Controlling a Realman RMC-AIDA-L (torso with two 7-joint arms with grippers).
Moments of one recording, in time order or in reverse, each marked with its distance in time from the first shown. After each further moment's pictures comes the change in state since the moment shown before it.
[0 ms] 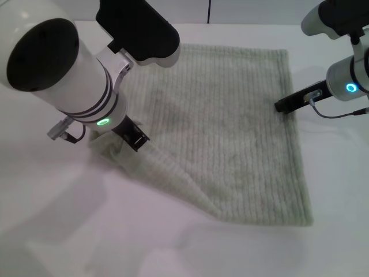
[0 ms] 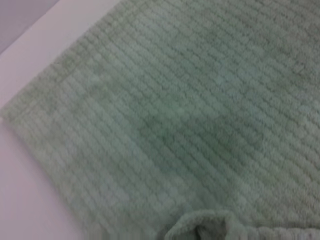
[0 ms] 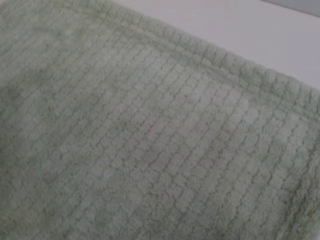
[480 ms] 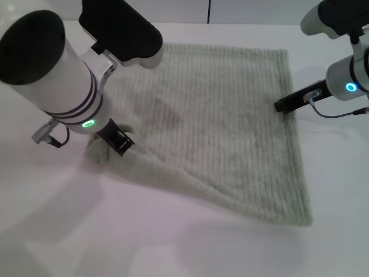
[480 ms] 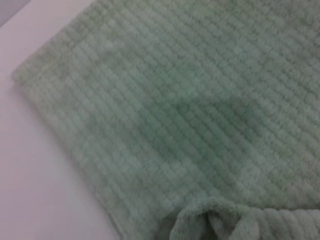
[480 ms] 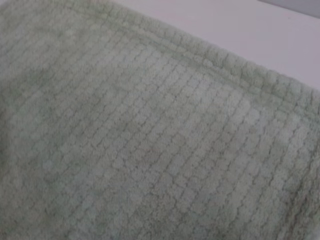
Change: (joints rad) left arm 0.010 0.007 -0.026 -0.001 0.001 -0.054 -0.010; right arm 0.002 0.000 0.000 0.000 0.000 -0.001 -0.002
